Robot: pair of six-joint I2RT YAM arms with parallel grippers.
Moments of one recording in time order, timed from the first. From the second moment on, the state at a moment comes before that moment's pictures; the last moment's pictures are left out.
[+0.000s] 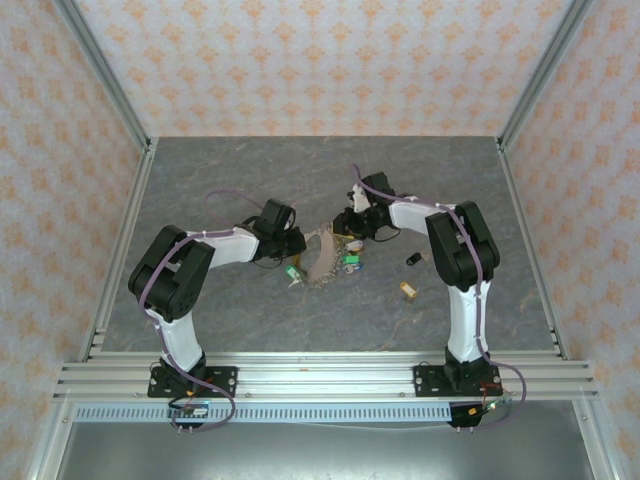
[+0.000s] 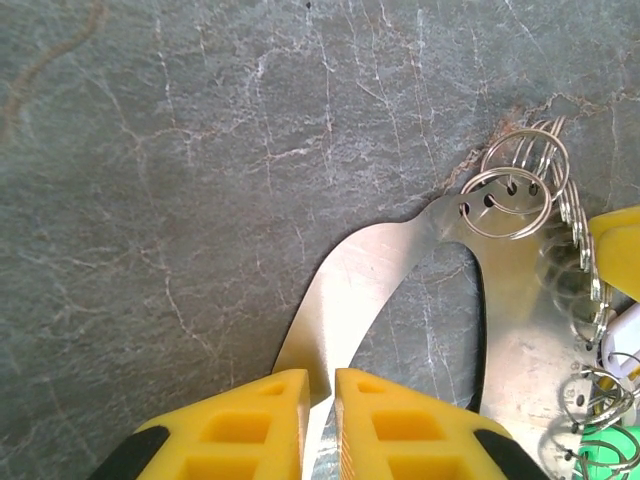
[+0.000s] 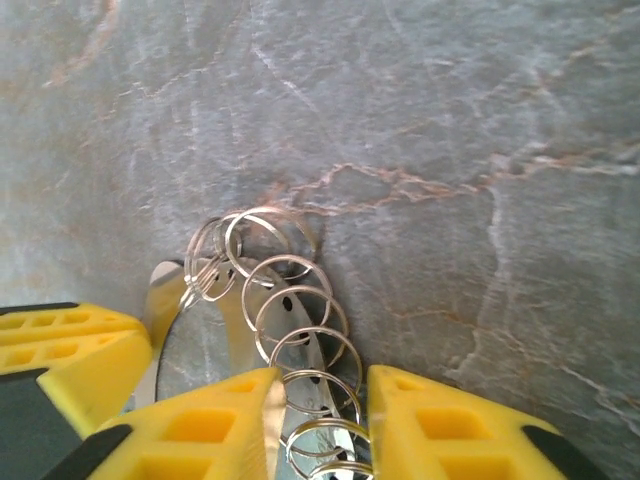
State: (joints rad) left arm -0.44 1.83 0.95 -0.09 0.16 -0.72; right arm 0.40 2.07 1.31 -0.29 -0.62 0.46
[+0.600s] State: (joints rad) left arm -0.44 1.80 0.93 -0.07 0.15 -0.76; right arm 0.39 2.06 1.23 -0.22 -0.74 0.48
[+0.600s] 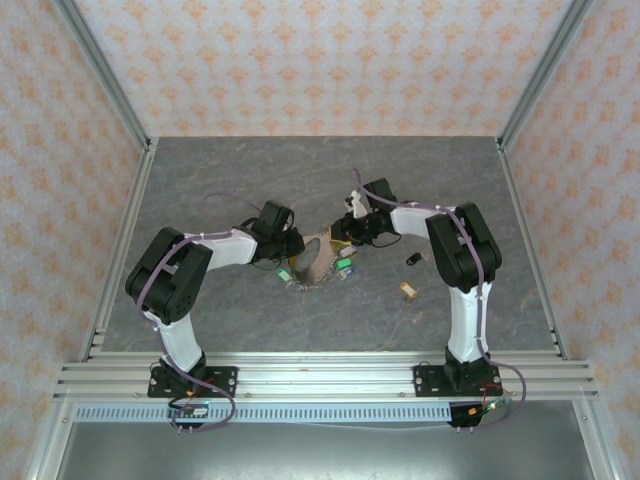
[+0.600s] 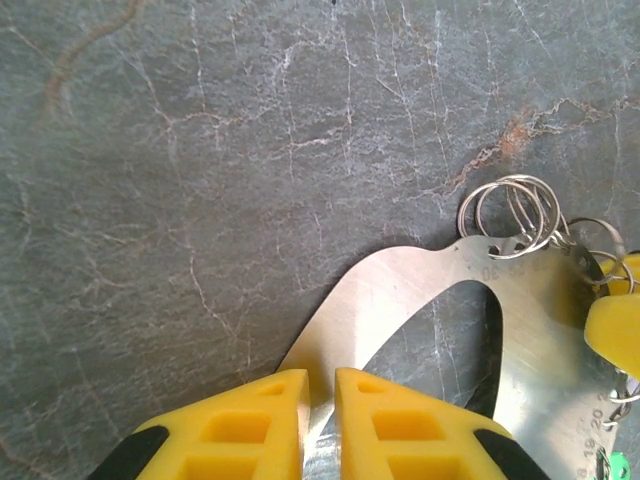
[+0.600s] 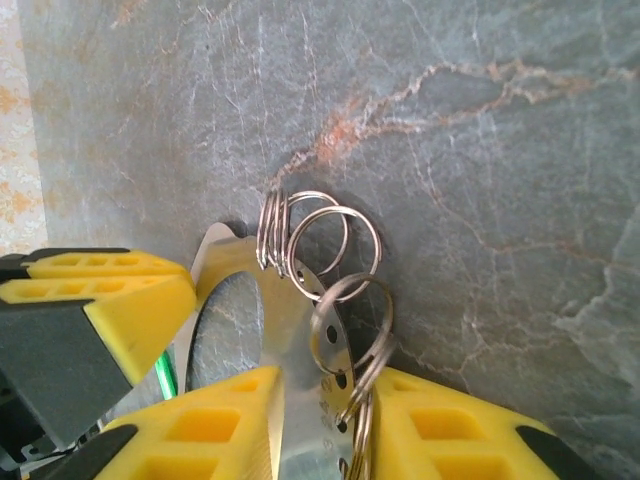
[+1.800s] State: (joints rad) left arm -0.31 1.29 0.80 -0.11 0.62 -0.61; right arm 0.39 1.49 0.87 0.21 -0.84 0.61
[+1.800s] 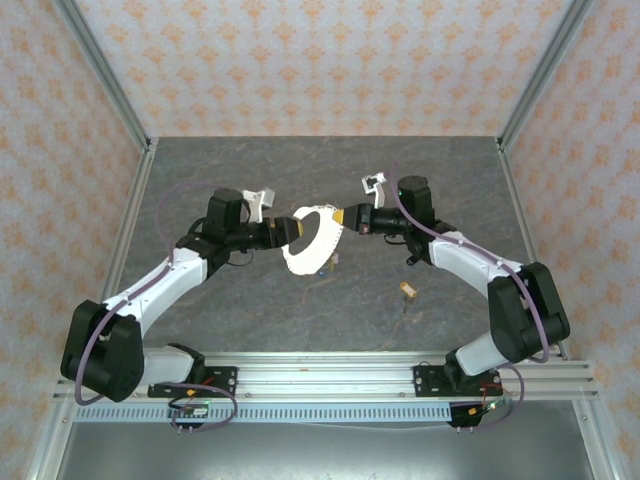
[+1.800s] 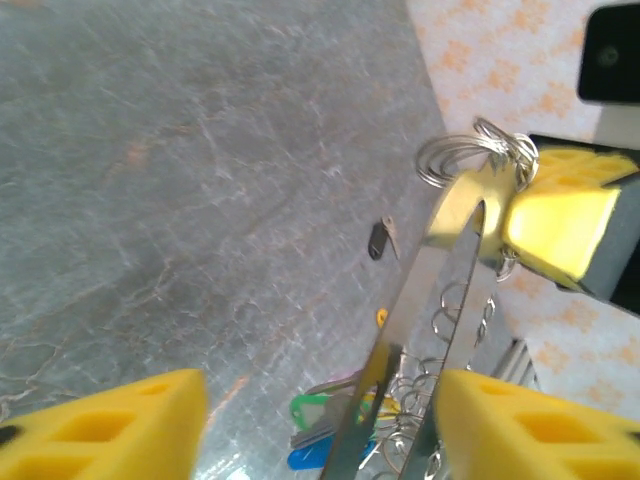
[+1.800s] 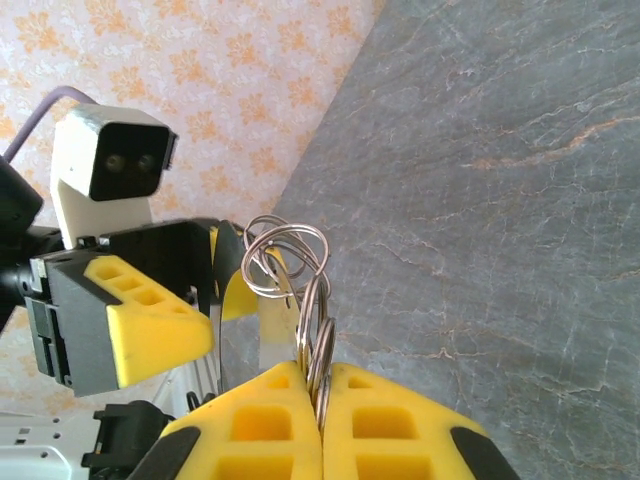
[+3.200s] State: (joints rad) left arm -0.45 0.99 1.04 -0.47 0.55 -0.11; right arm 0.91 0.91 0.39 0.43 -0.03 -0.02
